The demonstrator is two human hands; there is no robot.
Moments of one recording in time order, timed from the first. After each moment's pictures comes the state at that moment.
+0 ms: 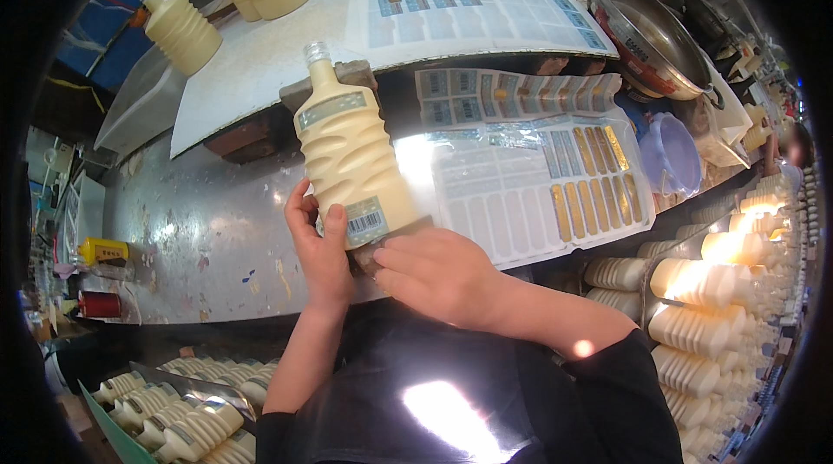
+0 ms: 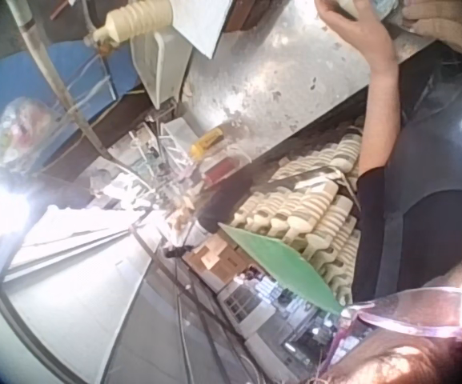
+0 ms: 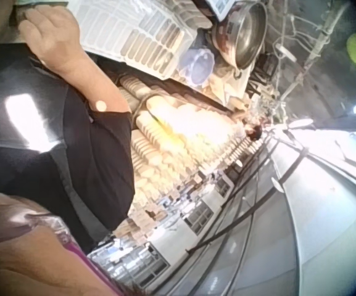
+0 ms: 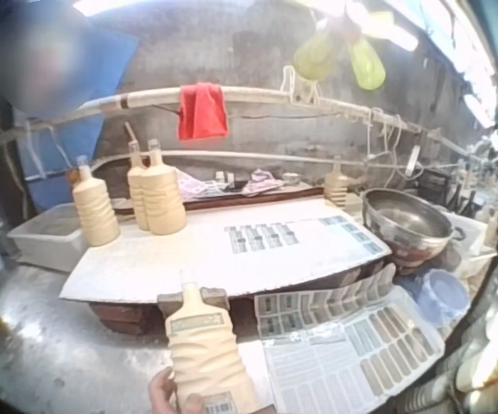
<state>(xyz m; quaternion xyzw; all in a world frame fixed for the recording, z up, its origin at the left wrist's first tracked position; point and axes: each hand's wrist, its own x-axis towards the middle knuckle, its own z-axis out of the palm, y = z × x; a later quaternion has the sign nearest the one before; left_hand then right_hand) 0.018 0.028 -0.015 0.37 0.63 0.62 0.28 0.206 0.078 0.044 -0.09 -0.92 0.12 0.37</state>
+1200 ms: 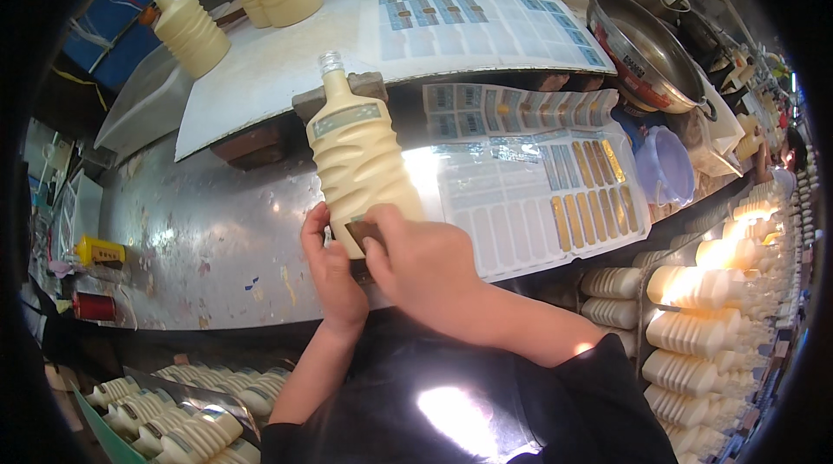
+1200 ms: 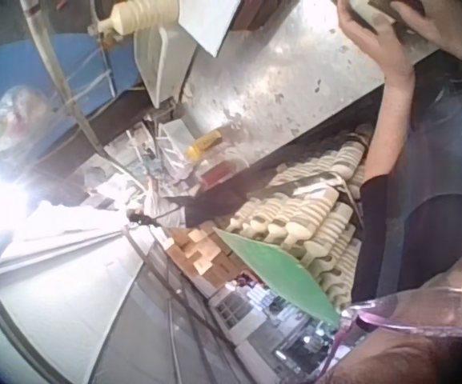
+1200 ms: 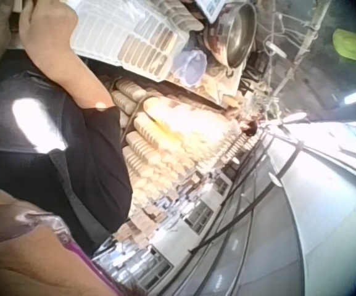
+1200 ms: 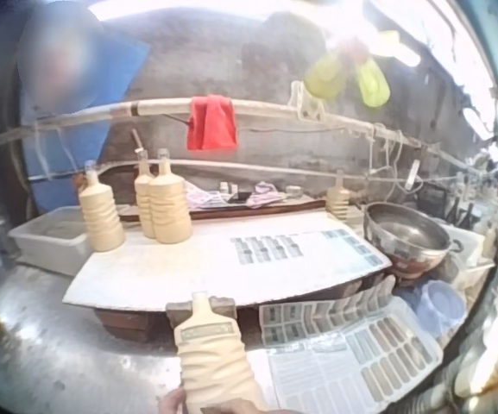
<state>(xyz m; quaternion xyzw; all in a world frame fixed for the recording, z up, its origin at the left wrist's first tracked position) 0.027 0.008 -0.013 0.37 0.60 0.64 0.30 0.156 0.066 0.065 -0.41 -0.84 0.19 0.30</state>
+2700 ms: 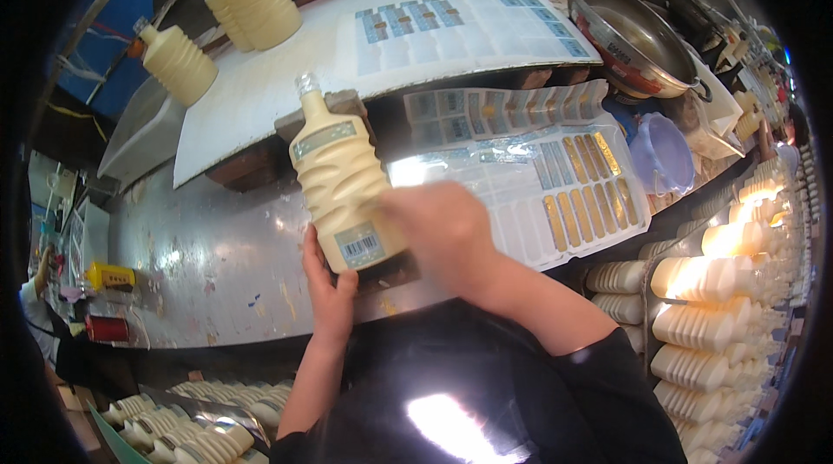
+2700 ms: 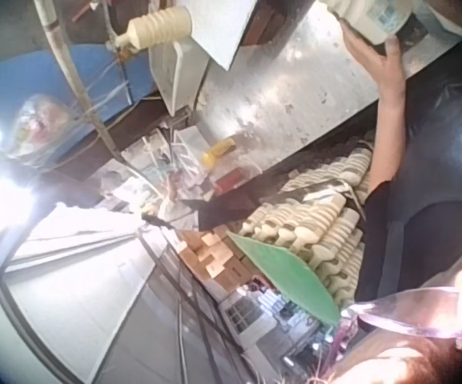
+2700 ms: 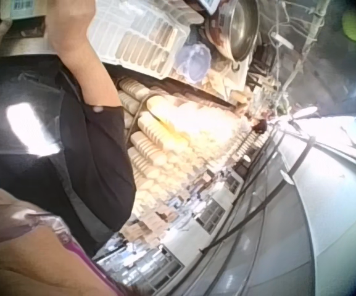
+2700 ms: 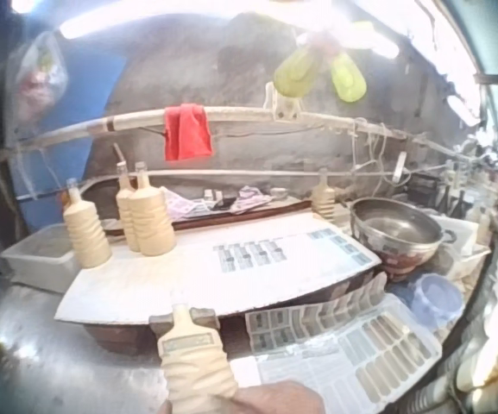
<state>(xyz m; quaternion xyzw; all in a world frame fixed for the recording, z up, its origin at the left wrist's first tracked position) 0.007 -0.006 -0.054 0.45 0.64 0.54 0.32 0.190 0.109 0.052 -0.32 -0.85 0.11 0.40</state>
